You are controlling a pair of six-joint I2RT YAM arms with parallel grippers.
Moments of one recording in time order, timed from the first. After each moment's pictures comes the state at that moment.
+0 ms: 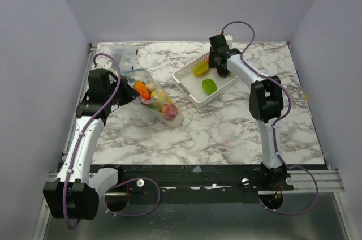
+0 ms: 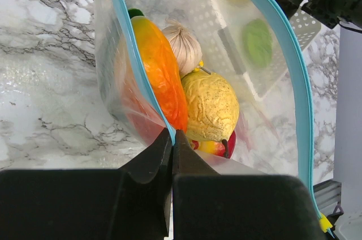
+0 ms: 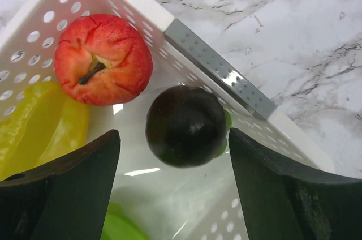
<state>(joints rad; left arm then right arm) -0.04 1.03 0.95 -0.51 0.35 -0.53 0.38 2.25 1.95 -0.56 0.47 0.36</state>
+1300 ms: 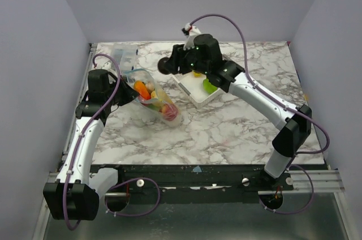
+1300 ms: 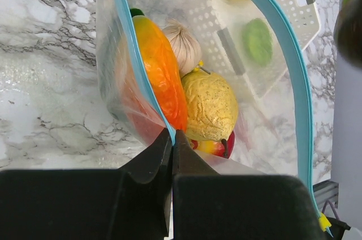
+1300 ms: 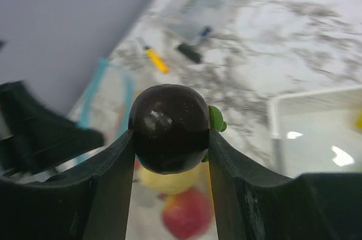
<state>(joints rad) -0.03 1.03 0.95 -0.51 0.36 -0.54 0.70 1.74 1.71 -0.32 -0.02 0.36</state>
